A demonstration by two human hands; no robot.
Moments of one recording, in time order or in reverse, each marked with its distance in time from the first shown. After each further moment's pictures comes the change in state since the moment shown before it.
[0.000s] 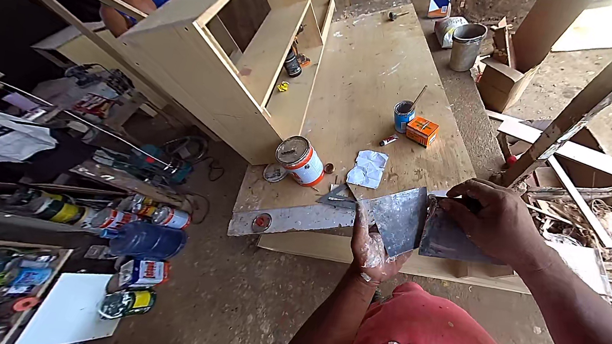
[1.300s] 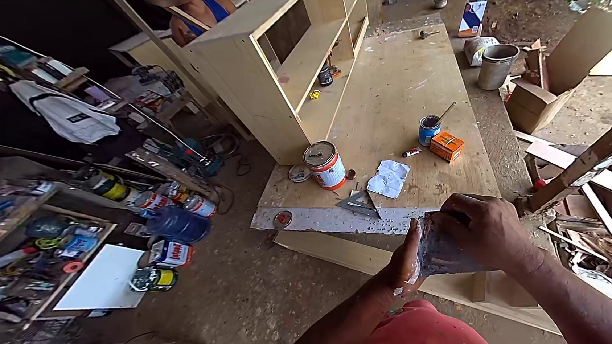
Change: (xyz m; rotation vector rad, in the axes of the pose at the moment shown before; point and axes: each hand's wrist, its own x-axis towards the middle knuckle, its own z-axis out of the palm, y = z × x) left_hand -0.011 -0.004 0.013 0.514 0.073 -0.065; right_hand 0.030 -0.031 0.027 -0.075 -0.050 -0.300
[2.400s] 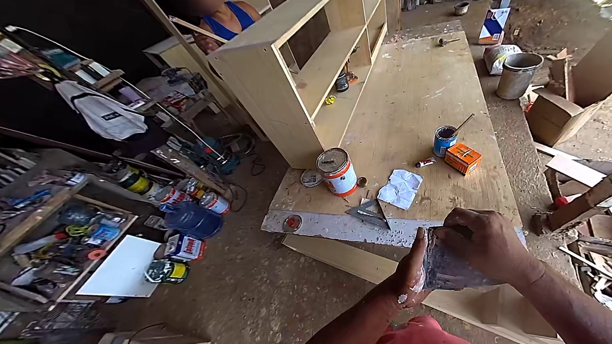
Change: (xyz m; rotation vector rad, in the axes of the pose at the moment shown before) left_hand 0.021 0.009 -0.017 -0.067 -0.021 -0.048; right_hand 0.024 0.023 0.028 0.165 -0.105 -0.023
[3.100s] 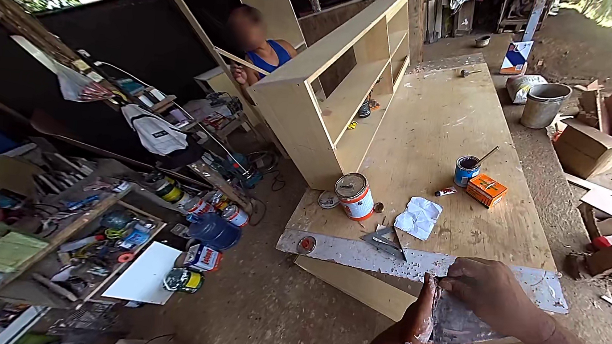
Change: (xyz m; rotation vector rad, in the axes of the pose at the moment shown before) left_hand -0.001 -0.004 -0.030 -0.048 0.041 -0.059; right_hand 0.014 0.014 0.039 0.224 -0.021 -0.102
